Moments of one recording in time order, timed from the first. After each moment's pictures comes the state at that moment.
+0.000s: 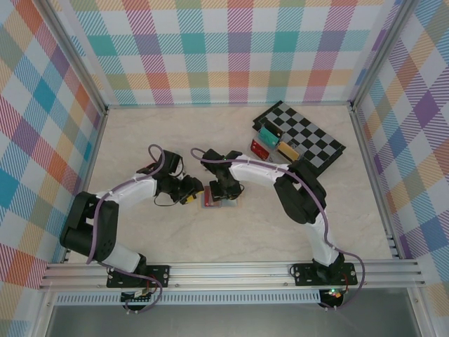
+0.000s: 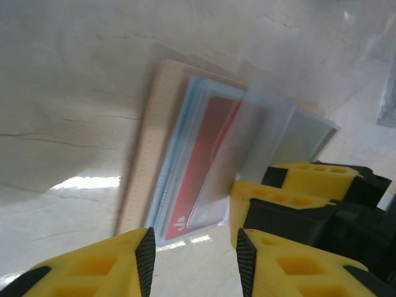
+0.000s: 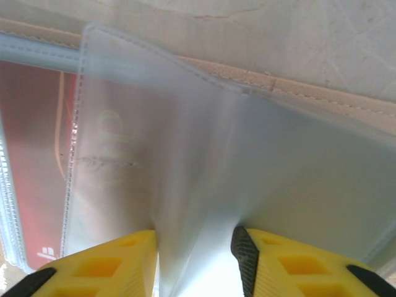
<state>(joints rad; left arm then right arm) -0.34 1.51 0.81 -0.42 0.50 -0.84 0.87 2.13 1.59 -0.89 -0.07 0.61</state>
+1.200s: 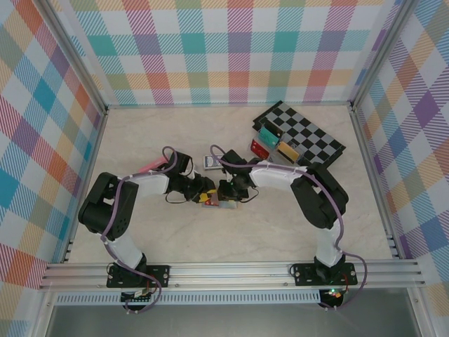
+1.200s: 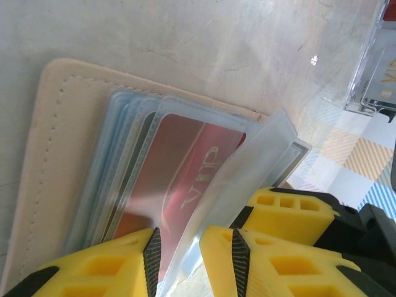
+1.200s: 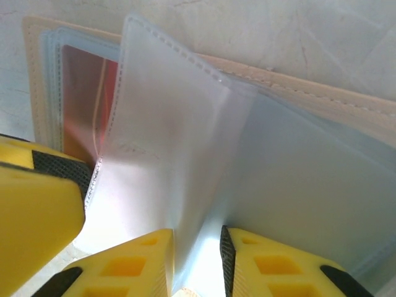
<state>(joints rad) -0.39 1.72 0.83 -0.17 0.67 -0.94 0.79 1.94 1.26 -0.53 -0.28 0.68</state>
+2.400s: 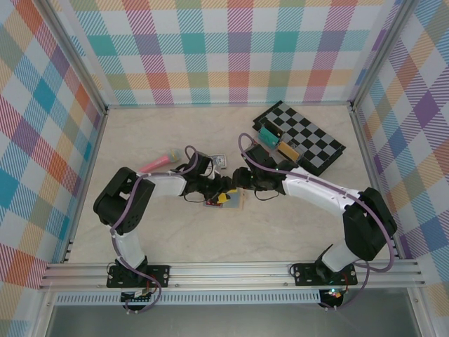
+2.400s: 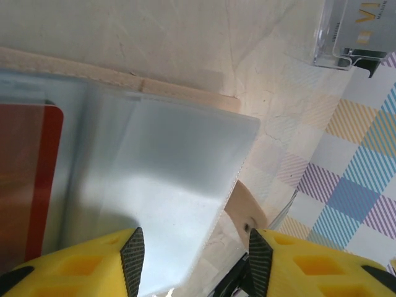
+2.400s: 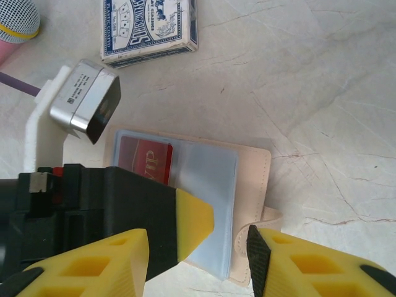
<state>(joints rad) -0.56 1.83 0.91 0.00 0.70 -1.06 0.74 1.53 1.07 -0.50 -0.01 0.76</state>
